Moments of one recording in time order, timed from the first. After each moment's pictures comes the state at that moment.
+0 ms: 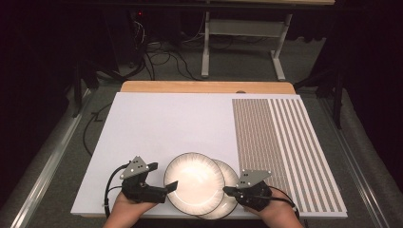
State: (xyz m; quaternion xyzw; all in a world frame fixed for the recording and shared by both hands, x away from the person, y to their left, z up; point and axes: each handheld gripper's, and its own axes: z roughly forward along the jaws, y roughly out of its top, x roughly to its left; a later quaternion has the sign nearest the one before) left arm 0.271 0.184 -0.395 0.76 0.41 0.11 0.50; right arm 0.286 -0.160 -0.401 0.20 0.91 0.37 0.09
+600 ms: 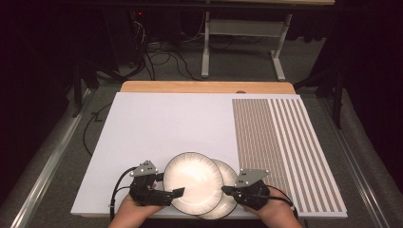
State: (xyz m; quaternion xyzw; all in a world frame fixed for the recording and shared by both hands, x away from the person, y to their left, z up) left arm 0.273 0.170 -0.404 0.78 0.41 0.01 0.47; right arm 0.288 -0.155 -0.401 0.19 0.91 0.37 0.08
